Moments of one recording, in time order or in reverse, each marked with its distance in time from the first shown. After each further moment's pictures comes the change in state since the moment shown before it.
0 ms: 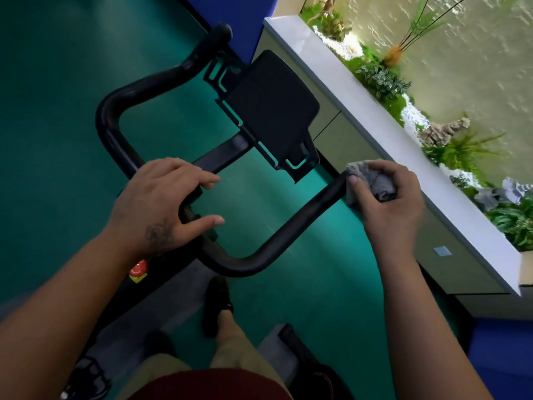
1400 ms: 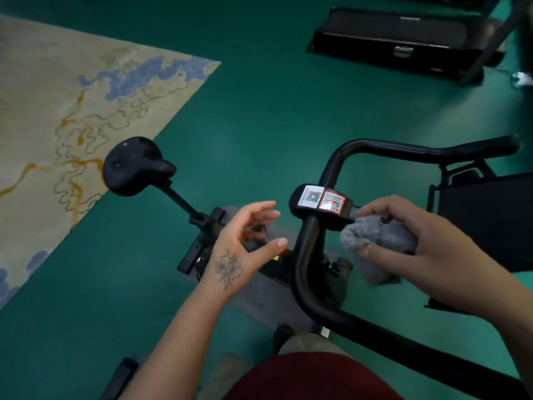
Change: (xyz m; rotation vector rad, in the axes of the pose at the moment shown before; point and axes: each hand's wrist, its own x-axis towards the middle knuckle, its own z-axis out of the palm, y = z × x) left_hand -0.059 0.182 0.029 -0.403 1.062 -1.115; right_hand 0.093 -0.117 0.096 0.338 -1.617 -0.924
